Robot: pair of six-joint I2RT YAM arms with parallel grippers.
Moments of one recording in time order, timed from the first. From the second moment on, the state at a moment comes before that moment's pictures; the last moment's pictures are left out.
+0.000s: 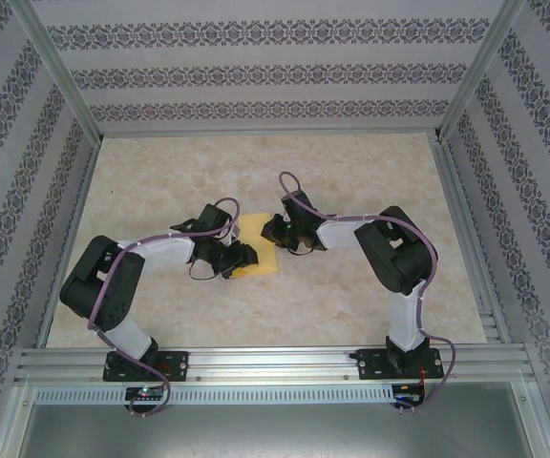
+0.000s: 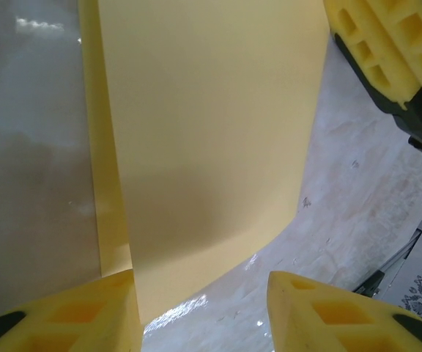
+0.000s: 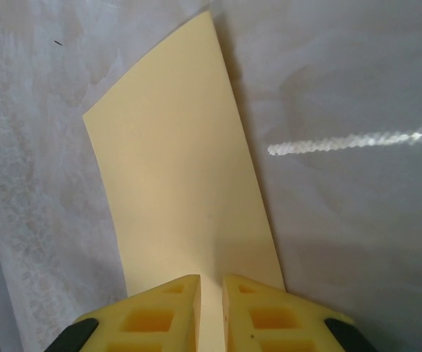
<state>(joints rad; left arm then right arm) -0.49 1.65 0.81 -0.29 0.59 -0.87 0.61 1.99 1.04 0.10 -0.35 1.00</state>
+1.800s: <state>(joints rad) -0.48 1.66 0.84 -0.18 0.64 -0.83 0.65 1.86 0.94 -0.13 -0.50 0.76</state>
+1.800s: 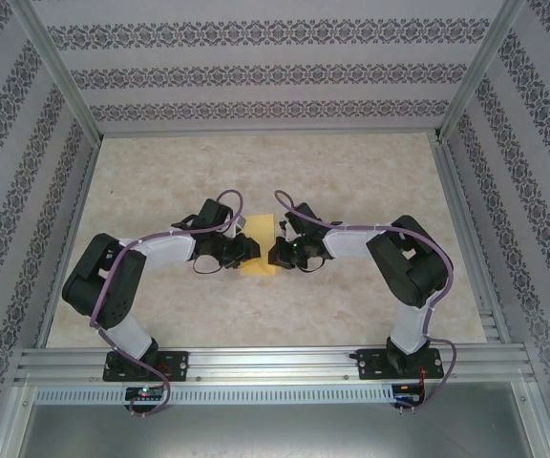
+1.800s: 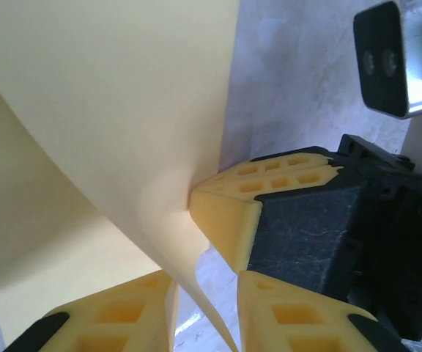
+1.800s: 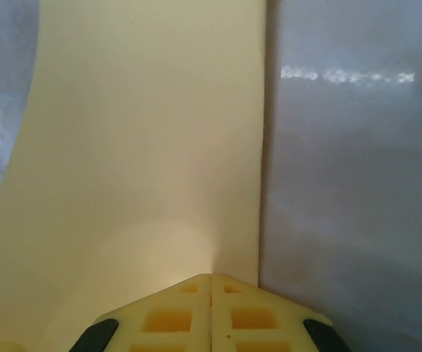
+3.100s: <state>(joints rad) -0.48 1.74 0.83 -0.01 0.62 -0.92 0.55 1.74 0.85 0.03 -0.54 0.81</state>
